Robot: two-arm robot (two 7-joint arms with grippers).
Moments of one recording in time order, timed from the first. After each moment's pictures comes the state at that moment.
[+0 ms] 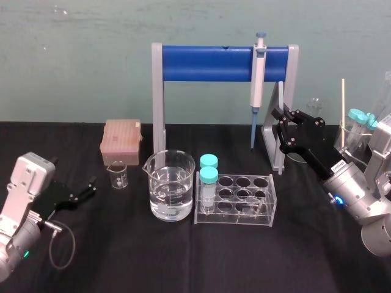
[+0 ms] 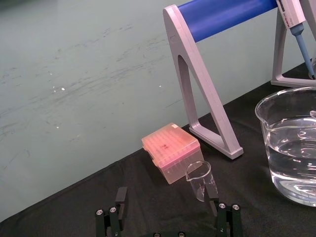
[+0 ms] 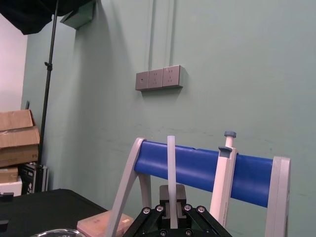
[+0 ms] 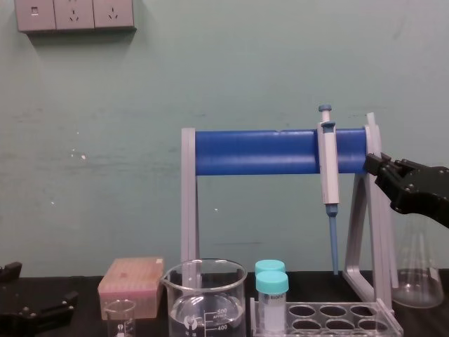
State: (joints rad) left arm -0.20 0.60 0.45 -1.41 -0.25 -0.12 0.03; right arm 0.48 0.27 -0.24 -0.97 0.50 -0.56 0.69
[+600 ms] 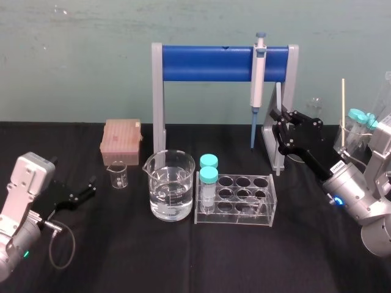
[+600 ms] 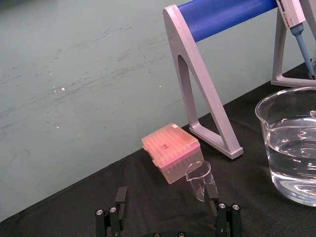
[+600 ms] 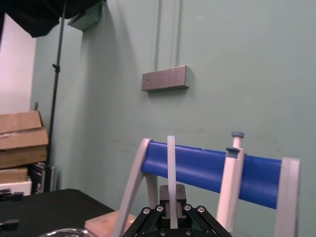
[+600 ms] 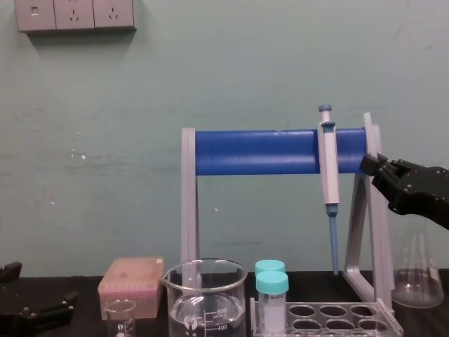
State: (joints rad) left arm -0.20 0.60 0.45 -1.41 -0.25 -0.12 0.03; right arm 0.48 0.27 -0.24 -0.97 0.51 -0.55 0.72
